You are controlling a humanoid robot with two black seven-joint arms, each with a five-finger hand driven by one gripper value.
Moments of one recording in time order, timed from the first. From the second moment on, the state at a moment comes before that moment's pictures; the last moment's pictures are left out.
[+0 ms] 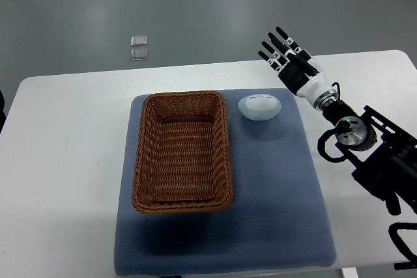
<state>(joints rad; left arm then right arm) 0.01 0.00 -0.11 -0.18 0.06 -0.04 0.06 0.67 -0.12 0.95 0.67 -0.06 0.38 0.20</state>
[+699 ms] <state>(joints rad) 0.01 0.00 -0.11 -0.18 0.06 -0.05 0.06 0.95 -0.31 0.55 0.73 -0.70 0.43 0.09</state>
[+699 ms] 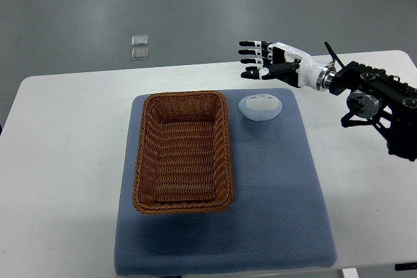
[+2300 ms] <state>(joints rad) 0.01 0.00 -0.11 -0.19 0.06 -0.06 0.06 1.17 -0.23 0.01 0.73 -1.08 0.27 -0.10</state>
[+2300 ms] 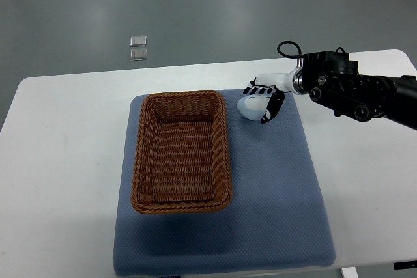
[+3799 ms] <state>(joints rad) 0.01 0.00 -0.12 -0.19 0.06 -0.06 0.06 1.34 -0.01 -0.03 0.98 -0.89 0.26 -0.09</state>
